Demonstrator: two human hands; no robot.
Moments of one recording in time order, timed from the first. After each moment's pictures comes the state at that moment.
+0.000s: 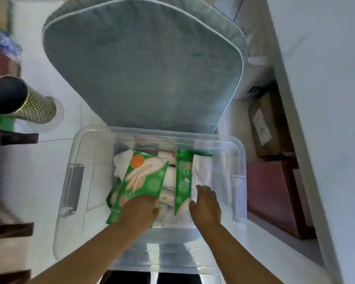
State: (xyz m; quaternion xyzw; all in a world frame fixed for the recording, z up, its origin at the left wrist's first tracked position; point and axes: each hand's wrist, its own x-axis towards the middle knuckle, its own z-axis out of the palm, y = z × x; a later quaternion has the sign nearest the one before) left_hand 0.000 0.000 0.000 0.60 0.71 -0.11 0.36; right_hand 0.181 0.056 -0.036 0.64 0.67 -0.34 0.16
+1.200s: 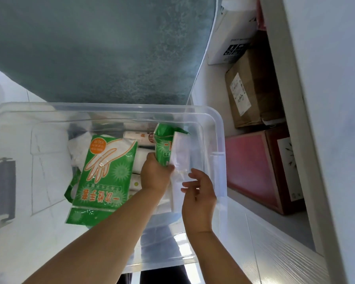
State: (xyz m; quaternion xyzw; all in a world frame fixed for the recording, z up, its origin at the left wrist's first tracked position) left_hand 0.103 0.075 -0.078 0.21 0.81 0.25 0.48; right_hand 0.203 0.034 -0.026 0.73 0.45 -0.42 -0.29
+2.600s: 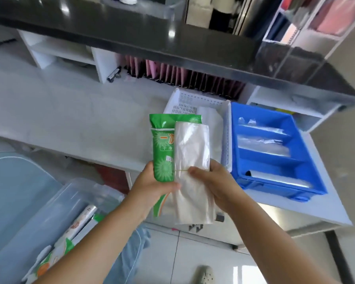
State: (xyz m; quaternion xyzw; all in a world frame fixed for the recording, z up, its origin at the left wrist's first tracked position) left_hand 0.217 -0.111 0.320 0.60 0.33 0.13 0.72; right_hand 0.347 -0.235 0.338 0.67 0.12 -0.40 -0.61
